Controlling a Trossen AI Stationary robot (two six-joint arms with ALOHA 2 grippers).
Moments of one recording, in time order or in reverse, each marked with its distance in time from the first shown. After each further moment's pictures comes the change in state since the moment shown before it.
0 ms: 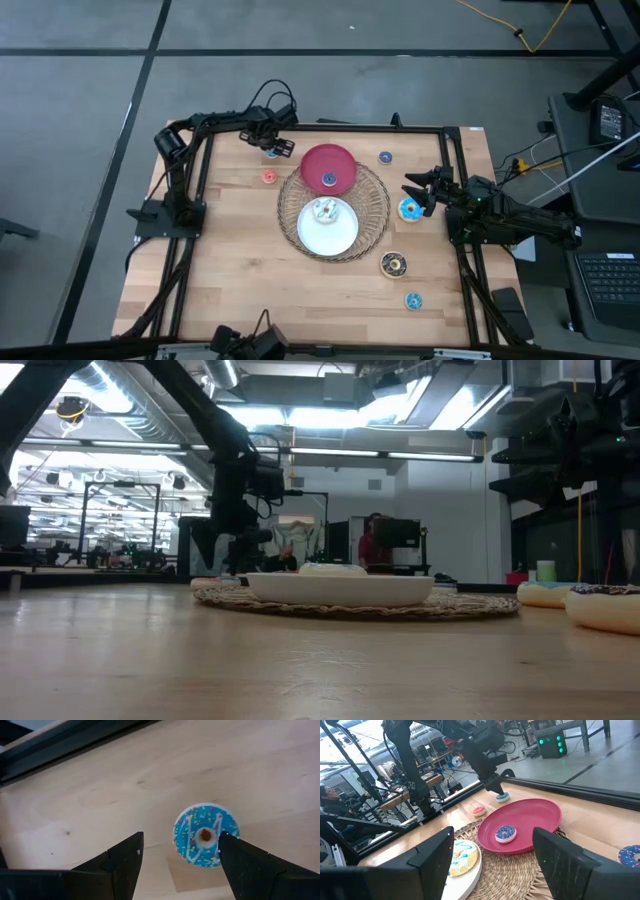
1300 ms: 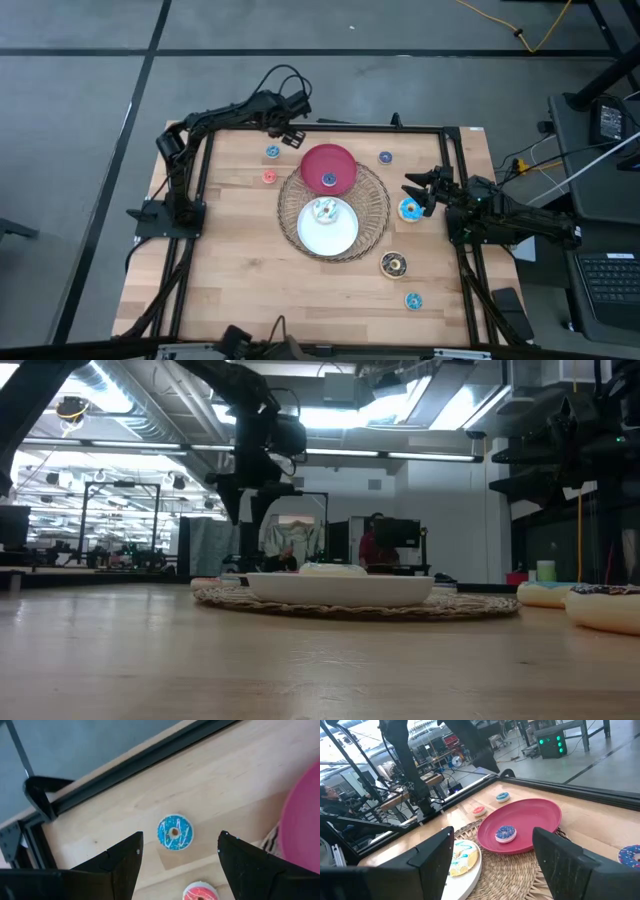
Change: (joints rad) left arm -0.086 -0.005 0.342 -0.302 -0.054 0.050; right arm 0.000 0.000 0.000 0.000 0.000 0.000
